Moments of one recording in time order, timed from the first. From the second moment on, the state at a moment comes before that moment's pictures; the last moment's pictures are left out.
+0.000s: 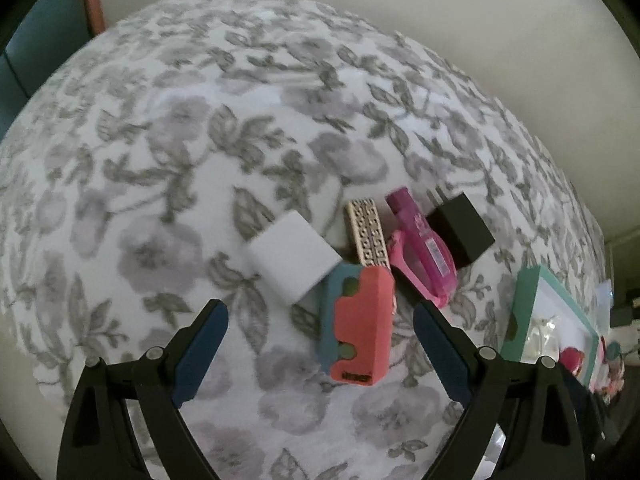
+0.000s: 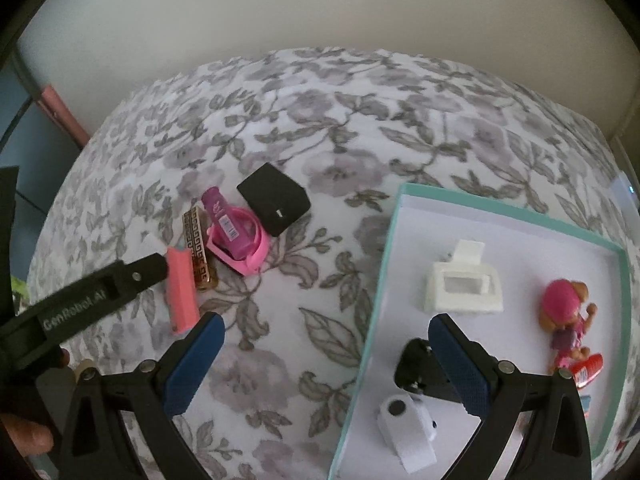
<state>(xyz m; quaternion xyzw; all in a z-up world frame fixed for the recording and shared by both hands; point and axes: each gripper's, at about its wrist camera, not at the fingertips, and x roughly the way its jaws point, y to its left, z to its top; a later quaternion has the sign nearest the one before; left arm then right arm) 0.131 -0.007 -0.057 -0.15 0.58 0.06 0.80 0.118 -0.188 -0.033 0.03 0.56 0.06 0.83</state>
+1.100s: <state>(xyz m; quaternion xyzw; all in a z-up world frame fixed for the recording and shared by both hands) 0.130 -0.010 -0.074 -0.18 0.58 0.02 0.79 0.122 -0.188 -0.043 0.01 0.56 0.05 0.83</state>
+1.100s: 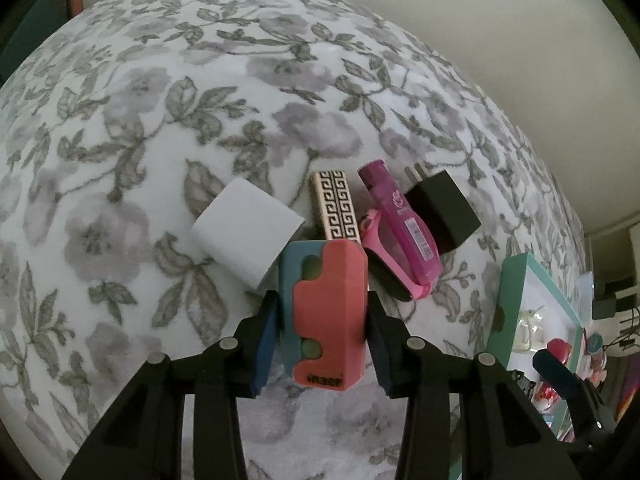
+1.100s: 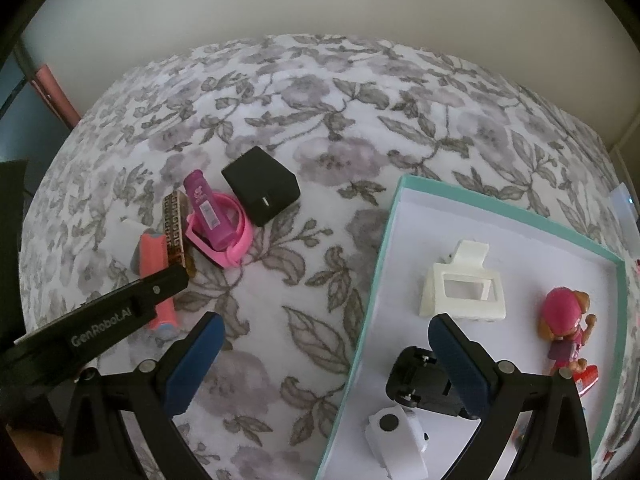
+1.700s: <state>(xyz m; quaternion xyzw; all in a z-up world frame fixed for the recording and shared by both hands) 0.135 0.043 -0.071 -0.22 0.56 0.04 0.80 0.136 -0.142 -0.037 -0.01 0.54 0.12 0.83</state>
